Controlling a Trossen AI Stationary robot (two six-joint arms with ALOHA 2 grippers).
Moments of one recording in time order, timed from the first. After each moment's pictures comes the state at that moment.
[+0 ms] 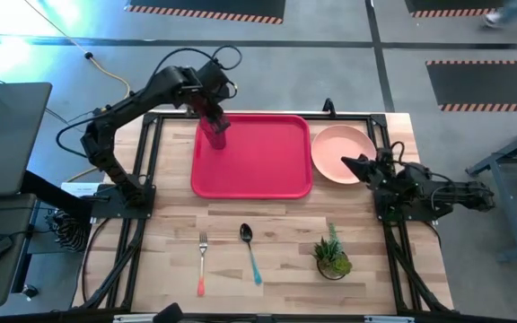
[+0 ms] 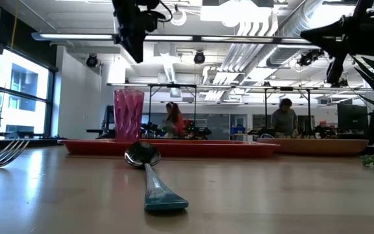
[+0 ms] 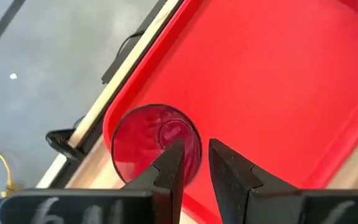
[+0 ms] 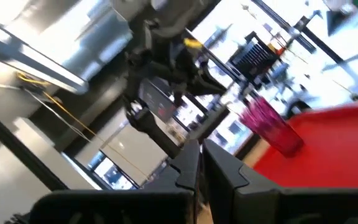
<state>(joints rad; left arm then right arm) 0.58 1.65 1.80 -1.29 -0.12 0.00 -0.04 0.01 0.01 0.34 0.29 0.75</state>
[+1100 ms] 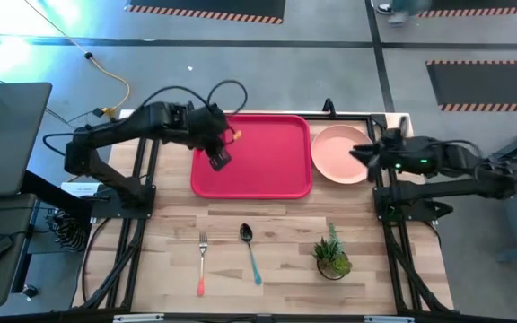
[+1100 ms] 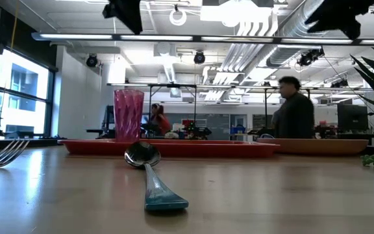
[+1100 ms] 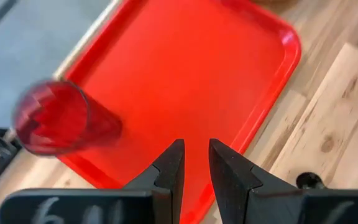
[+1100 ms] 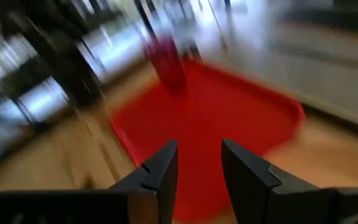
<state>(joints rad) 0.19 1.47 1.64 -1.24 -0.24 -0.35 -0.04 0.53 0.84 -0.80 0.36 0.54</state>
